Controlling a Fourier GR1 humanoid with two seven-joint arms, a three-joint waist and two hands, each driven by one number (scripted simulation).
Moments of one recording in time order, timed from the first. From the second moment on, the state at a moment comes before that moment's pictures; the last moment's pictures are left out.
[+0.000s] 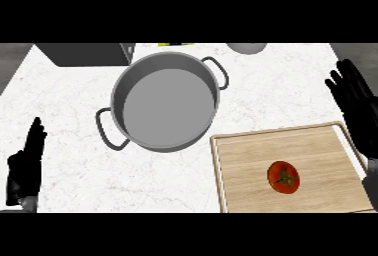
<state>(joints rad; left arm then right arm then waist) 0.01 0.45 -0.06 -1.31 0.14 0.40 -0.10 -0.21 -0.54 0.09 -1.64 -0.43 -0.20 0.14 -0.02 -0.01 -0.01</state>
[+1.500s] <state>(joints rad) 0.02 0.53 -0.12 -1.49 0.15 0.26 0.04 0.89 -0.10 0.25 -1.93 0.61 -1.08 0.20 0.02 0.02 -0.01</state>
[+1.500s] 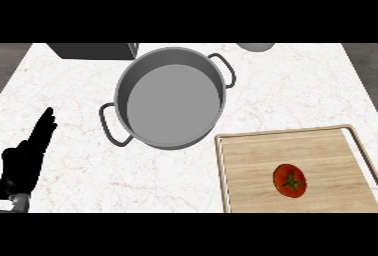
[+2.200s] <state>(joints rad) -0.04 0.52 -0.15 -1.50 0.13 0.24 0.08 0.88 -0.10 0.31 -2.20 0.90 -0.48 0.83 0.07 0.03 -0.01</state>
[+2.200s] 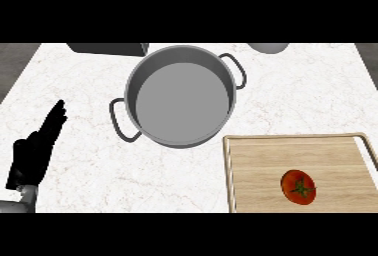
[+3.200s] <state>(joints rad) 0.00 0.49 -0.11 -1.49 0.12 0.24 0.09 0.15 0.00 0.19 -1.96 1.00 0.02 1.21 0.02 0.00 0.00</state>
